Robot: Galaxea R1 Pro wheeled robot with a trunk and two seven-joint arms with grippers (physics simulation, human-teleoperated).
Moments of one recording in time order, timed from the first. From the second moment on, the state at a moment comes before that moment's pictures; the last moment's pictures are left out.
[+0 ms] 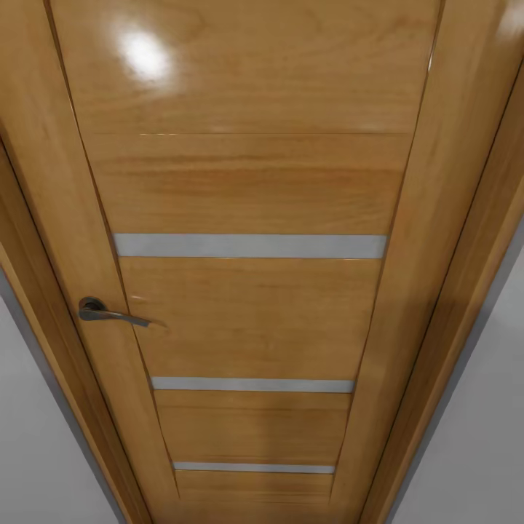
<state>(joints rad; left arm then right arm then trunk) 0.00 0.01 0.04 -0.02 0.04 -0.06 0.00 -0.01 -0.03 0.56 -0.77 -0.04 0.17 -0.31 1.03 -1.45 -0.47</state>
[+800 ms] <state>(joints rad) 0.00 0.01 0.04 -0.02 0.04 -0.06 0.00 -0.01 0.08 0.62 -1.56 0.11 0.81 -0.36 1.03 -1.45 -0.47</state>
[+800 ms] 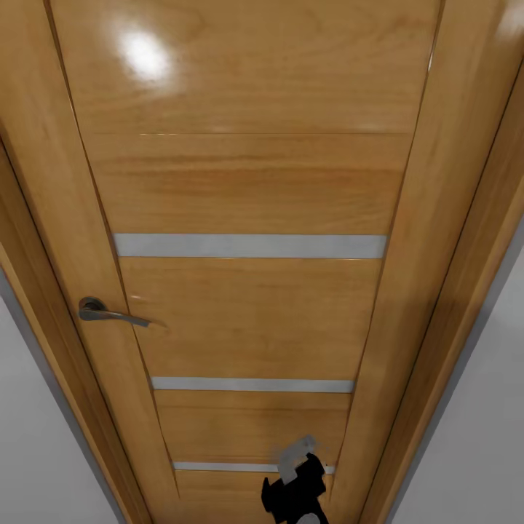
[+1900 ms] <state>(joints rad) 0.00 0.00 0.04 -0.02 0.04 -0.06 0.00 -0.41 0.17 0.64 -1.51 0.27 0.94 -0.34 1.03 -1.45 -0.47</state>
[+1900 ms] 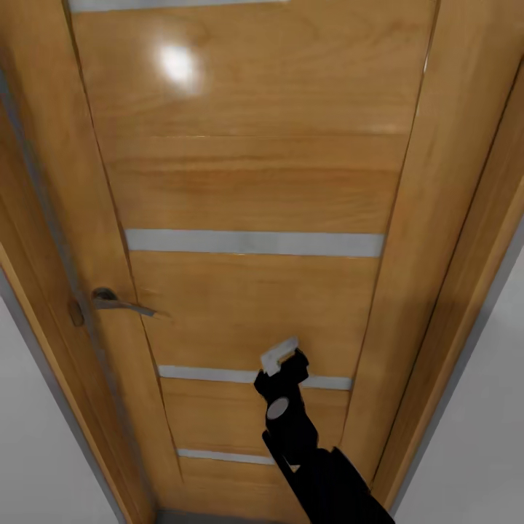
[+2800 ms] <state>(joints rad) 0.00 0.01 0.04 -0.02 0.04 -0.06 0.00 -0.87 0.17 0.56 -0.91 0.21 0.91 -0.36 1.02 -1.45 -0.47</state>
